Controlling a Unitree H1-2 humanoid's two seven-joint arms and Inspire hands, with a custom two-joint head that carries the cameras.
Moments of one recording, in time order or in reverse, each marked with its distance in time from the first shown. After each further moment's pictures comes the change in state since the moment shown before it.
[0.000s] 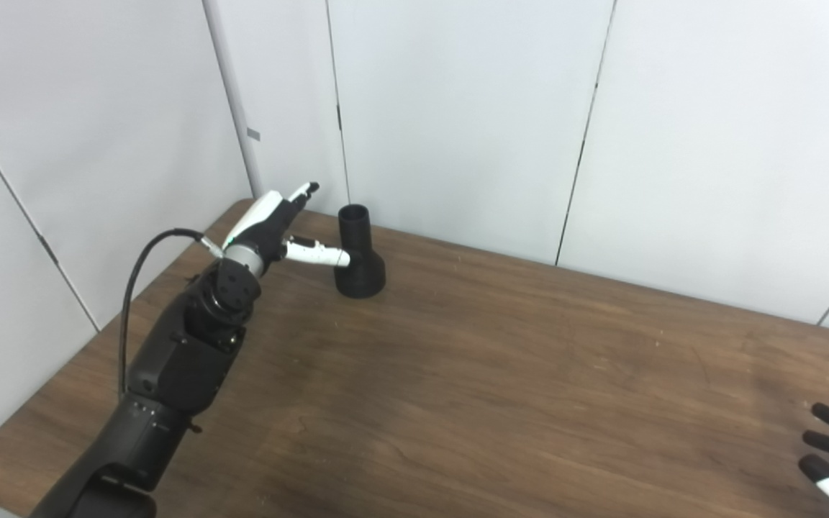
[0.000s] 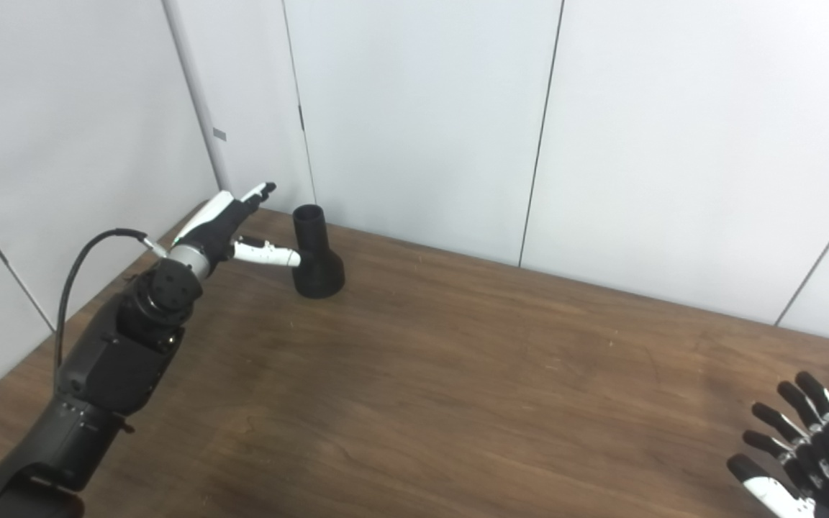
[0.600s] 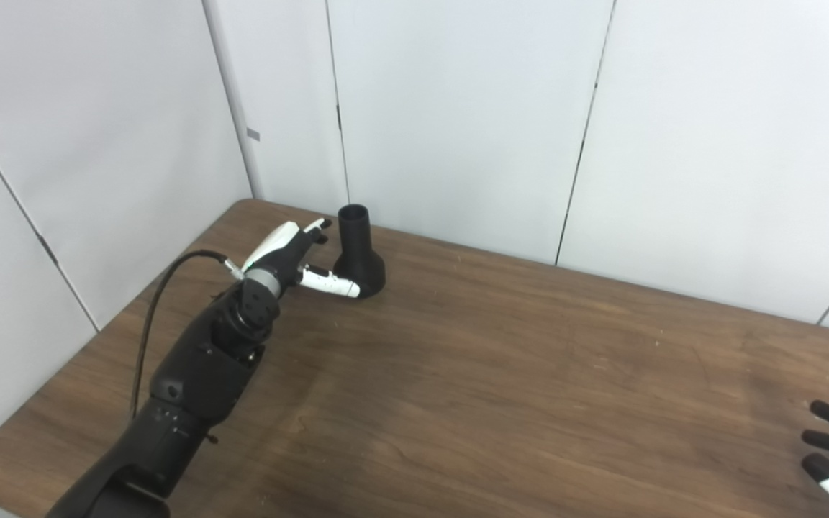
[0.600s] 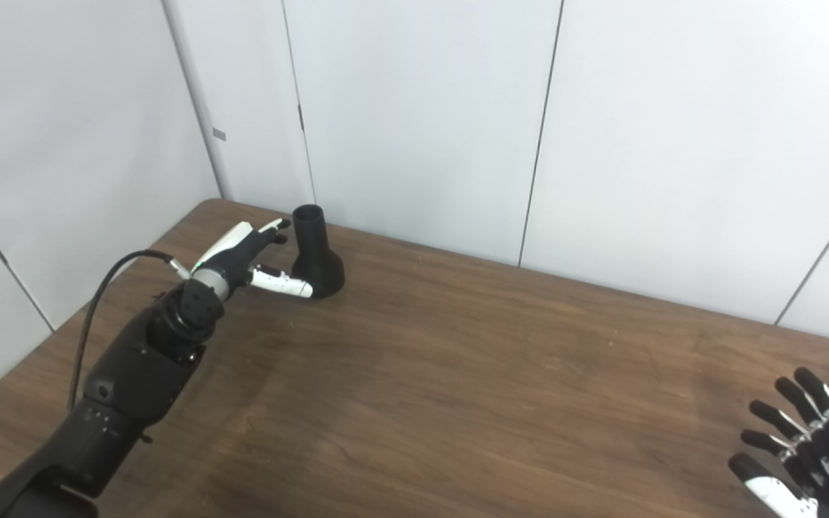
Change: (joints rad) left arm -0.009 -0.032 -0.066 0.098 0.023 -0.006 0.040; right arm 0.014 0.001 0.001 -0.035 0.000 0.003 -0.002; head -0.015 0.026
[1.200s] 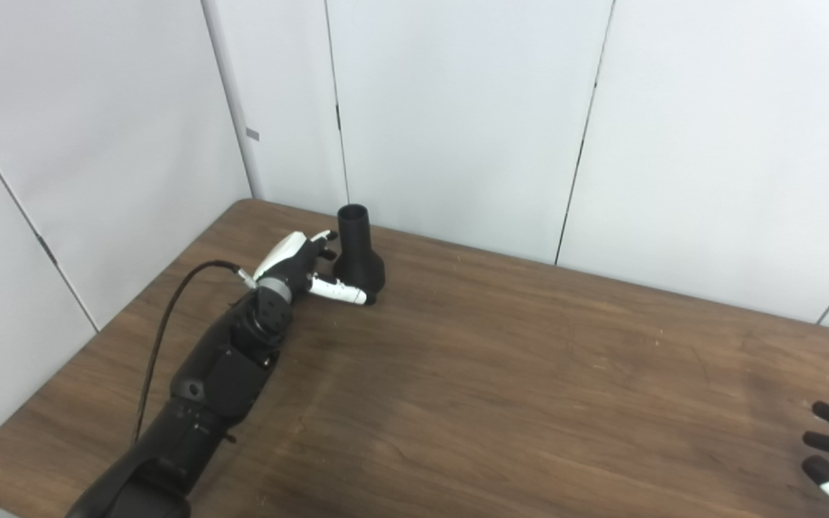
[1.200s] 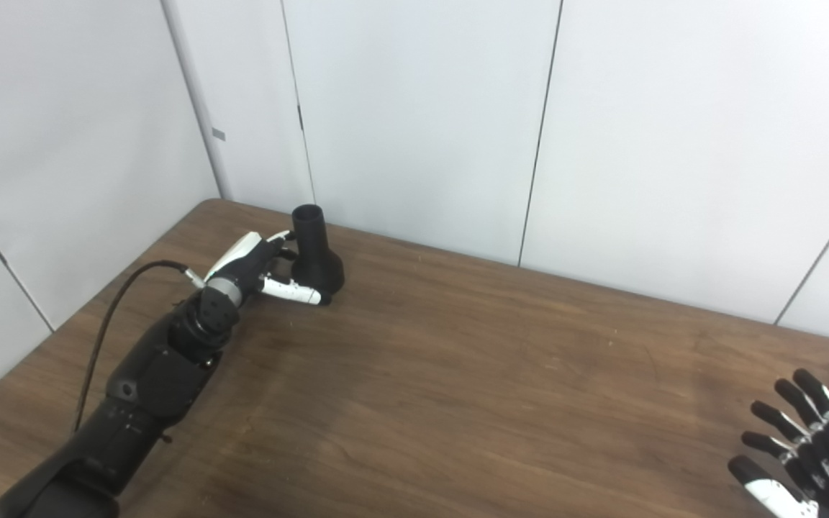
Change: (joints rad) left arm -0.045 -0.043 -0.016 0.120 -0.001 -0.040 0.064; right arm 0.012 -0.001 0.001 -0.033 -0.013 0.021 -0.004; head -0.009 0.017
